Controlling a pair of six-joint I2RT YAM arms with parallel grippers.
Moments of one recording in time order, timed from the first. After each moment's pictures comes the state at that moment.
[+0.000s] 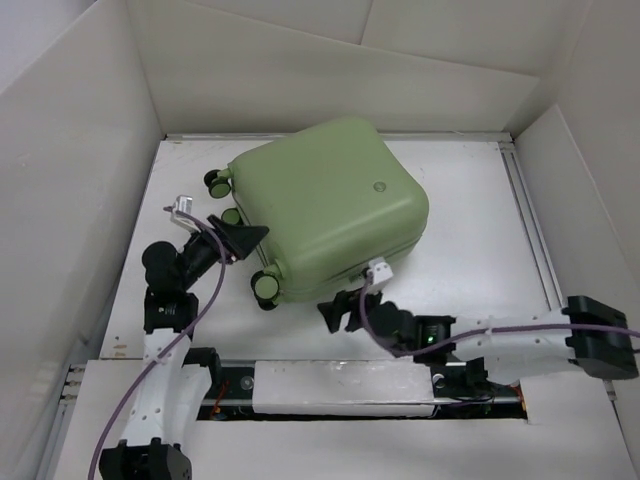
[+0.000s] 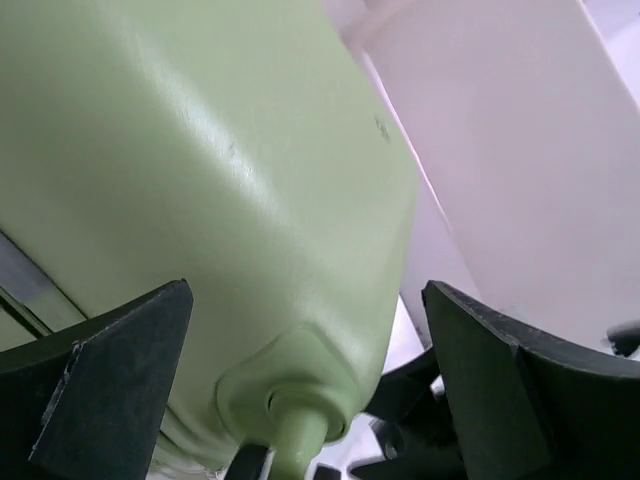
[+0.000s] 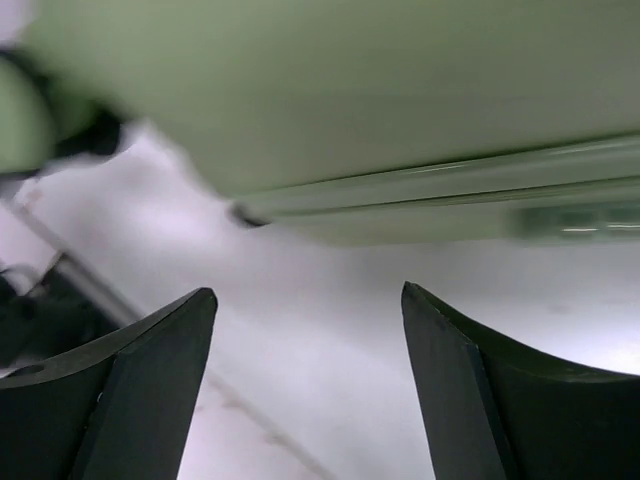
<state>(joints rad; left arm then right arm) 0.05 0.62 0.42 0.22 0.75 -0.90 1.43 1.20 0.56 0.30 0.69 0.65</state>
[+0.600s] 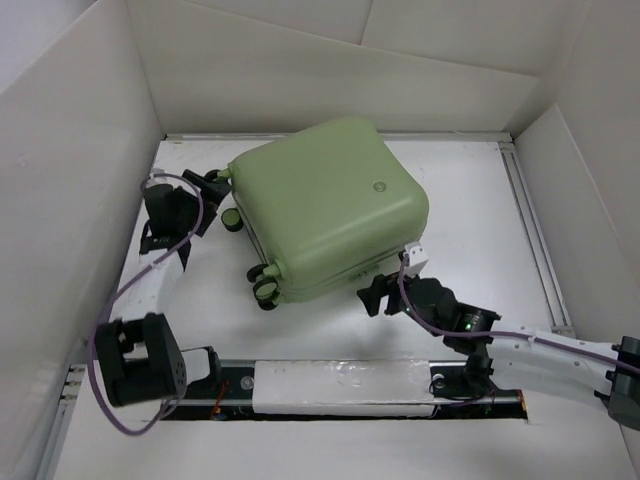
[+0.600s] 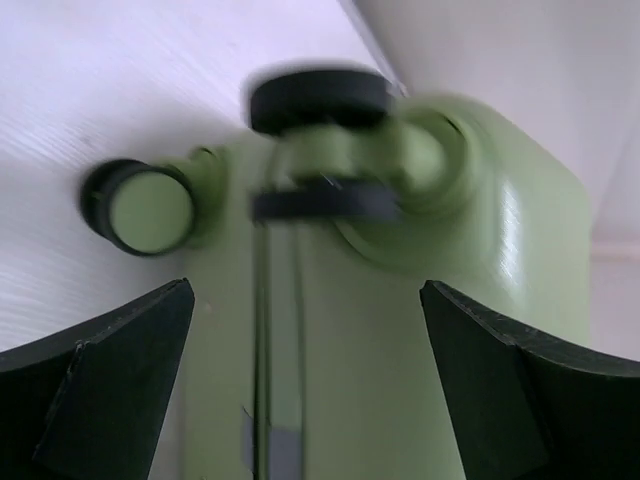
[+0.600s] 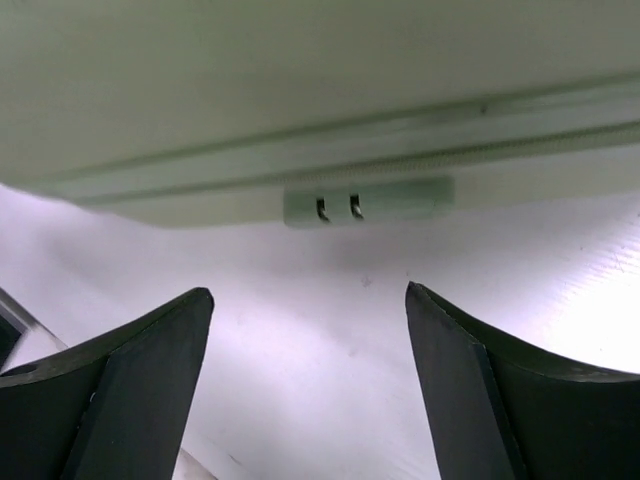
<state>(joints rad) 0.15 1.20 0.76 0.03 0.30 -0.92 1.04 0.83 0.38 0.08 0.39 0.52</state>
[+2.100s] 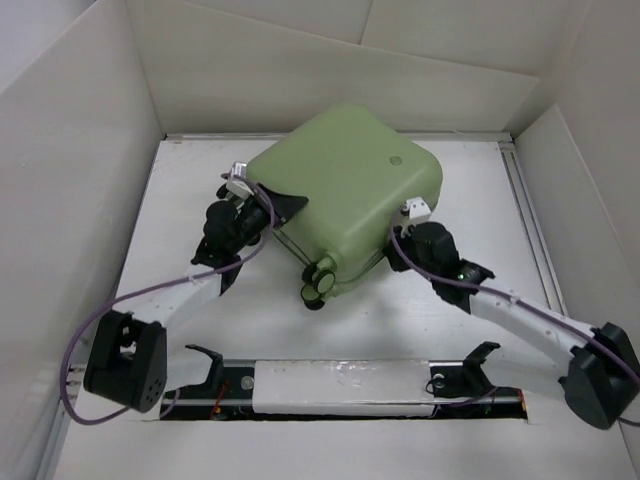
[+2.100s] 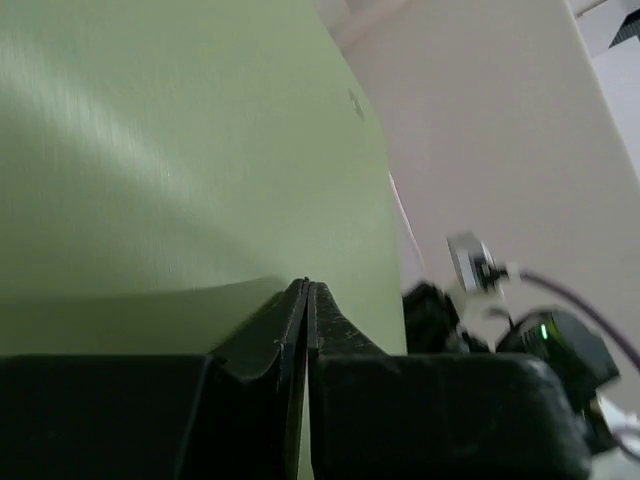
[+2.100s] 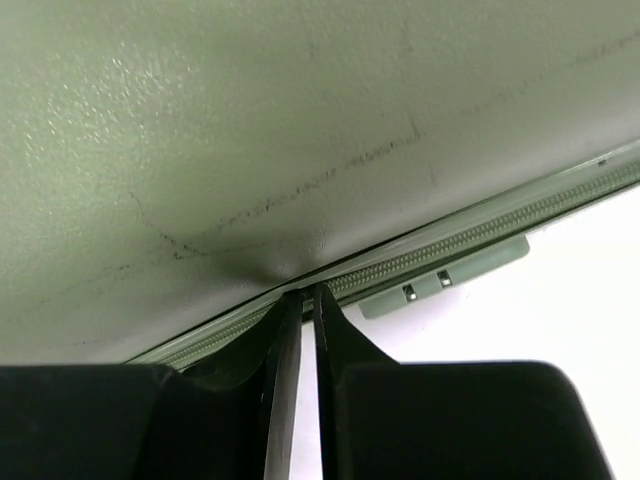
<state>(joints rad) -0.33 1.25 0.65 0.61 0.36 -1.00 0.66 1.06 0.62 -0.04 0.15 0.31</state>
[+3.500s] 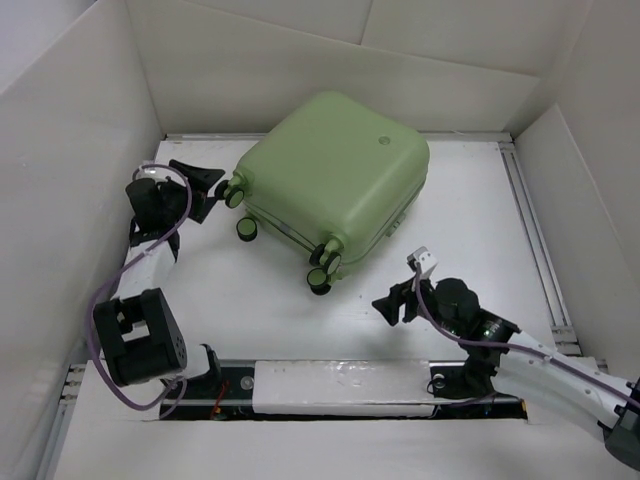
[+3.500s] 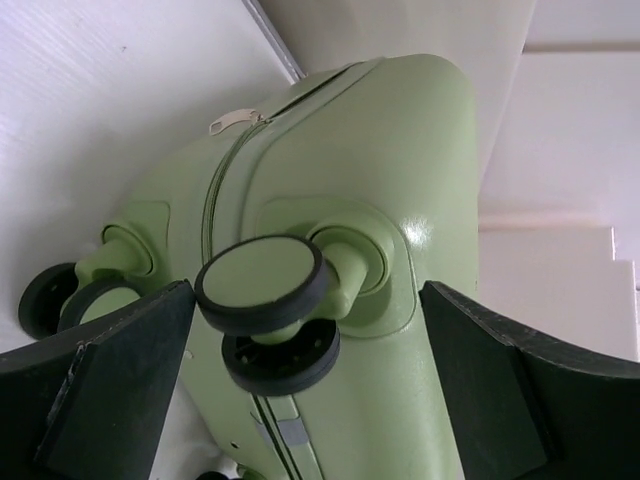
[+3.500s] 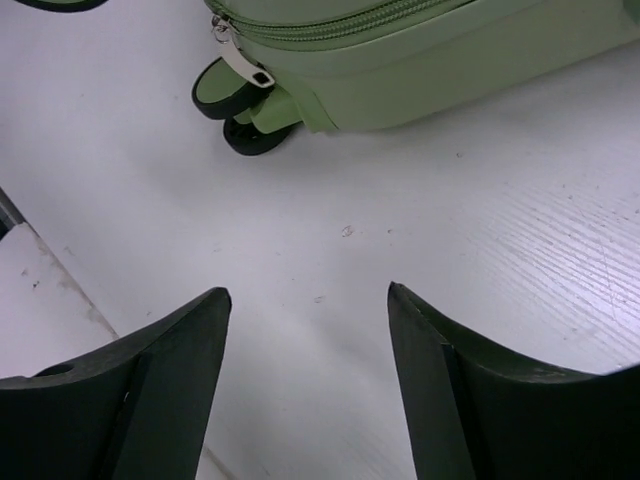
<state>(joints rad) 0.27 1.33 0.80 0.21 0.56 -1.07 0.83 0.61 0.25 0.01 0.00 0.33</state>
